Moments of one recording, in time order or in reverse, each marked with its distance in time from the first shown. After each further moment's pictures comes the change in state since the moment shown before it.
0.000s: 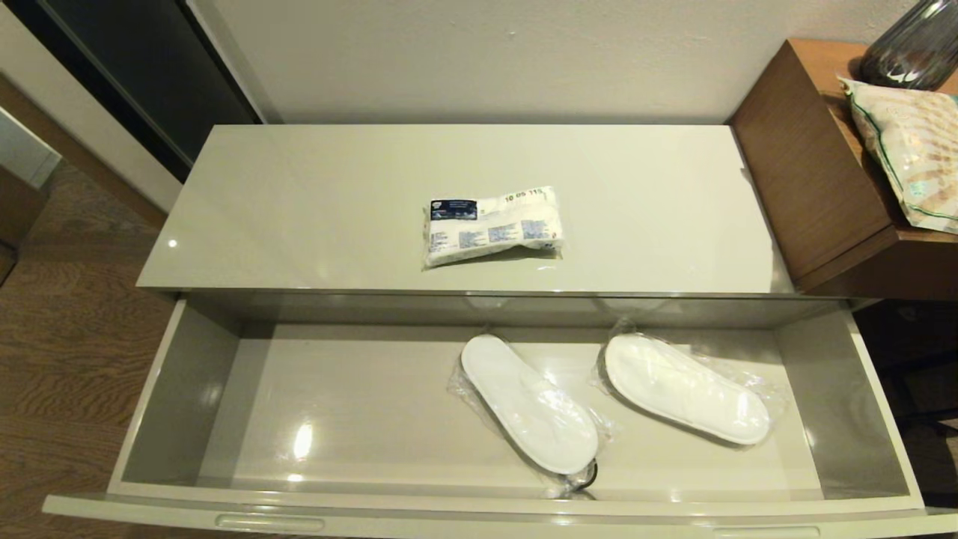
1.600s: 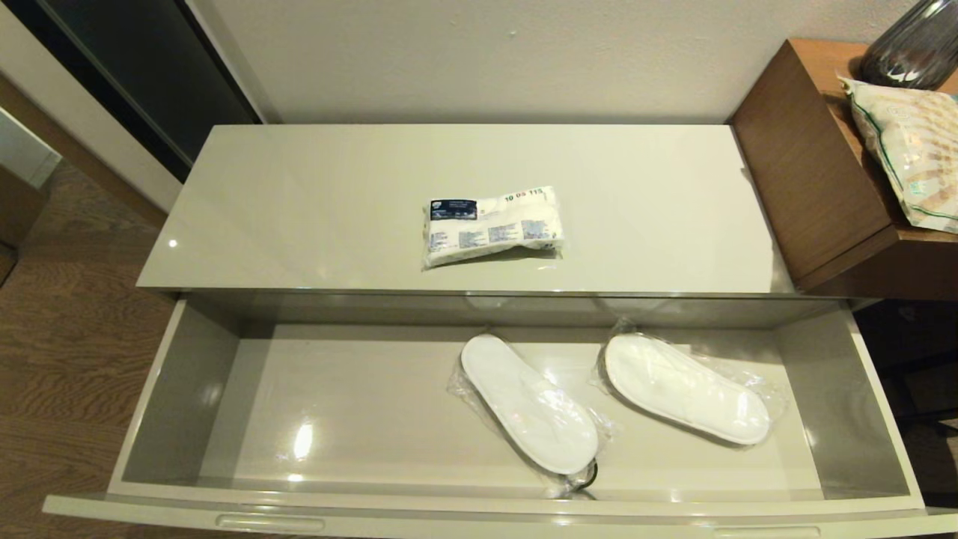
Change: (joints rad) left arm 0.000 0.001 0.007 -0.006 -0.007 -0.012; right arm 0.000 0.004 -0.295 0.186 0.058 -0.061
